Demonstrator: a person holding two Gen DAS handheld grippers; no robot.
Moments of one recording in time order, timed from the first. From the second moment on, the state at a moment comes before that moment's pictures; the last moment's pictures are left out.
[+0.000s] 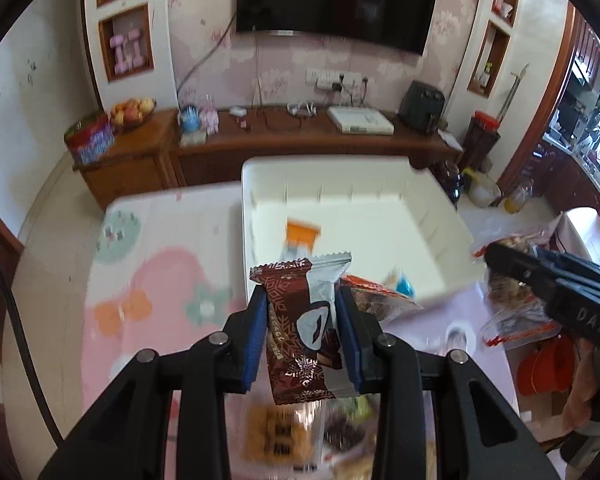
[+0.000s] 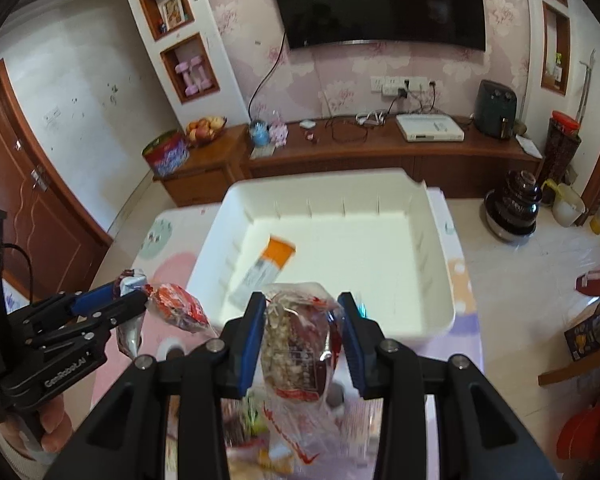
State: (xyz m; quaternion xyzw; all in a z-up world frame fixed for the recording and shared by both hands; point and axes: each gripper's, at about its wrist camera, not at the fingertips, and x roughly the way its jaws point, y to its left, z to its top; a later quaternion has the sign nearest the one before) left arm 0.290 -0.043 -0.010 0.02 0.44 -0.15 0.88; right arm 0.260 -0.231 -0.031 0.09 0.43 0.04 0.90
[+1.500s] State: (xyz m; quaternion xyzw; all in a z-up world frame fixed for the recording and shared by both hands) left arm 0.357 -0.081 -0.015 0.03 0.44 -0.11 0.89; right arm 0.326 -0.241 -0.060 0.06 0.46 -0.03 0.89
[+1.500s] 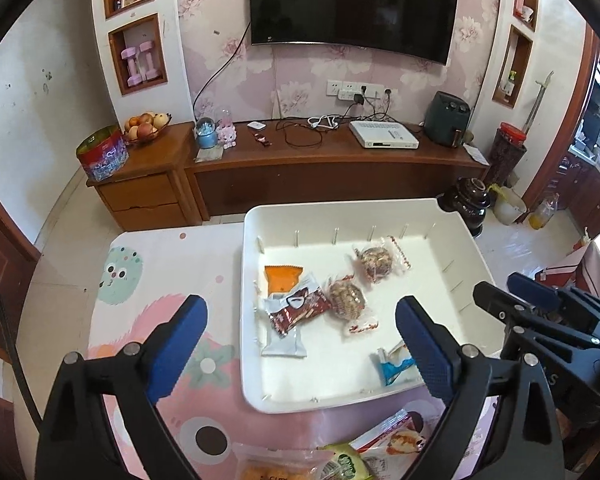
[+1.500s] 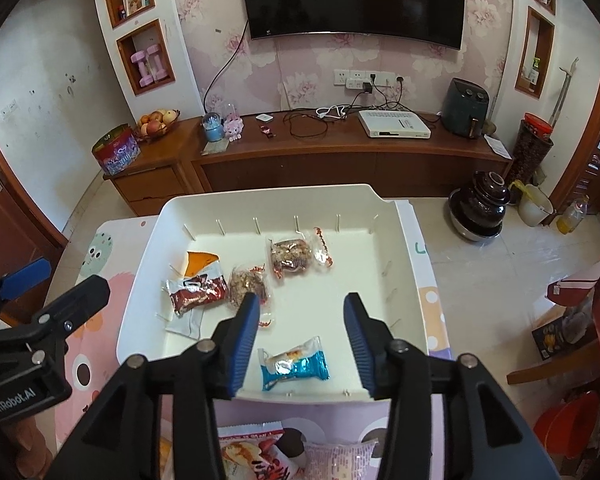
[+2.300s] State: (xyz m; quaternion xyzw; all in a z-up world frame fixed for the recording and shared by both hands) left arm 0.281 -0.049 -0.002 0.03 0.44 -0.10 0.89; right arm 0.256 -0.229 -0.042 0.07 0.46 0.01 0.89
